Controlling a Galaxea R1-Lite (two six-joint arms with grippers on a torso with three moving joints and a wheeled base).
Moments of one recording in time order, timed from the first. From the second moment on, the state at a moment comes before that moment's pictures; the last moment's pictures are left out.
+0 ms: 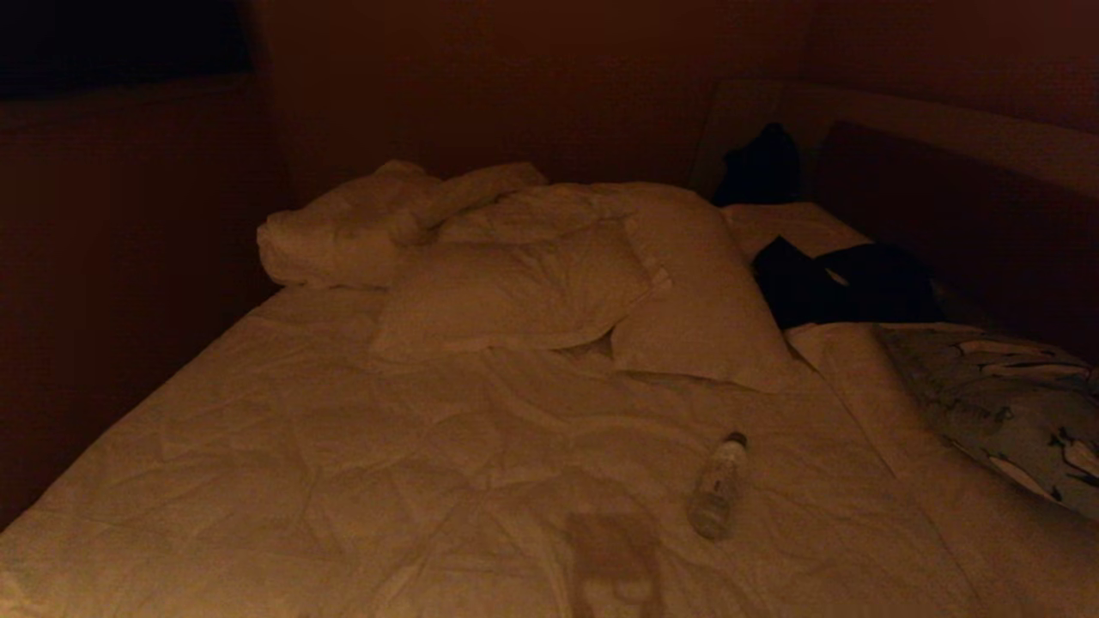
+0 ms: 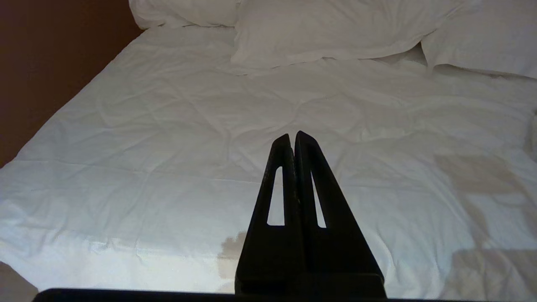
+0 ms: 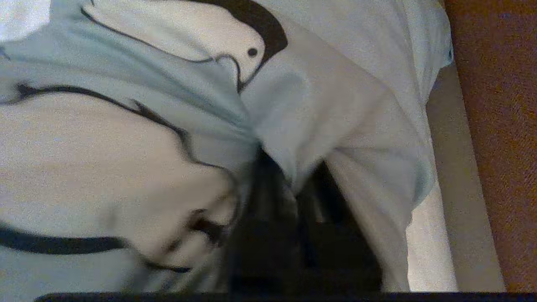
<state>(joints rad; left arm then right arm) 0.00 0.00 0.00 0.00 0.00 0.00 -0.87 2.40 -1.78 -0.04 0.54 -0.63</state>
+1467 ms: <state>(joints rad) 0.00 0.00 0.00 0.00 0.00 0.00 -0.79 2.01 -1.71 -0.01 0.67 -0.18</state>
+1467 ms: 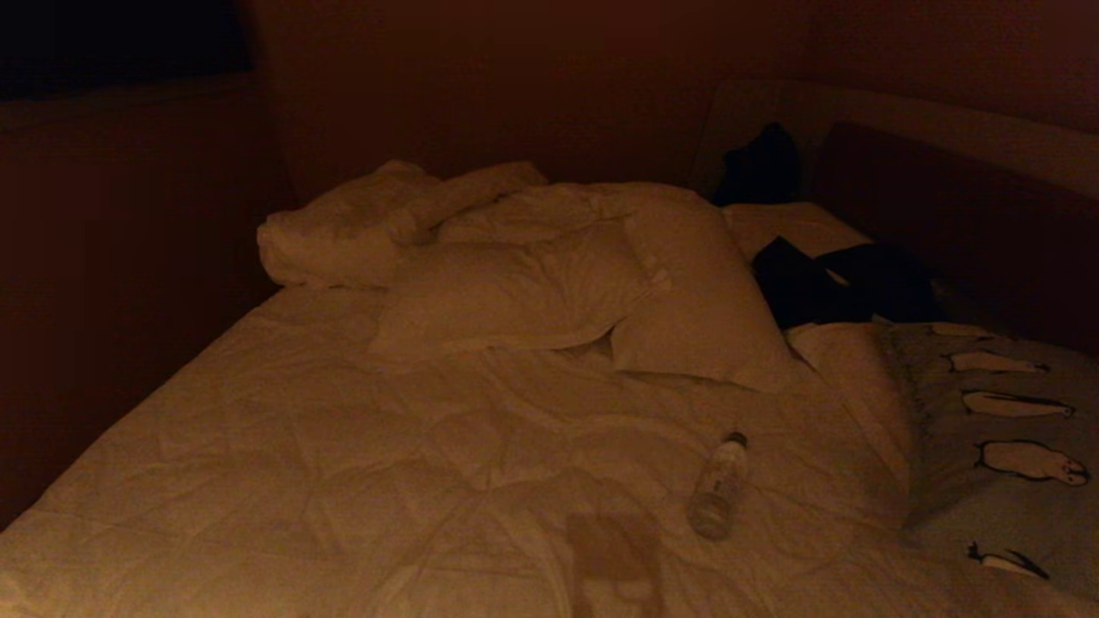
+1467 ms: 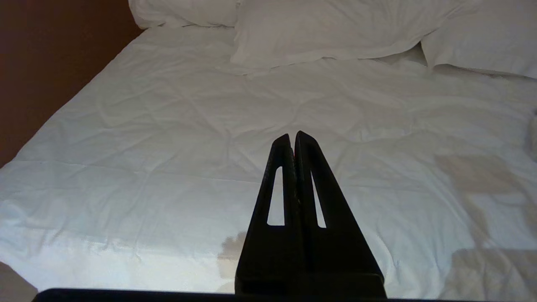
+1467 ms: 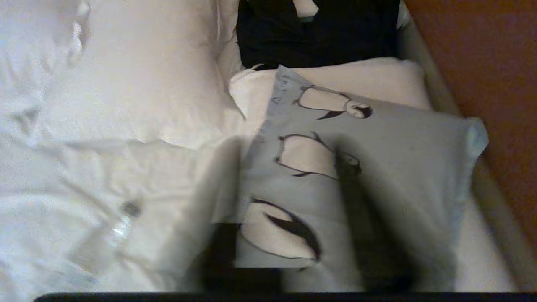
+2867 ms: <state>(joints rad) 0.00 0.00 0.00 0.00 0.00 0.00 -1.23 1.85 -1.19 0.24 0.71 0.14</state>
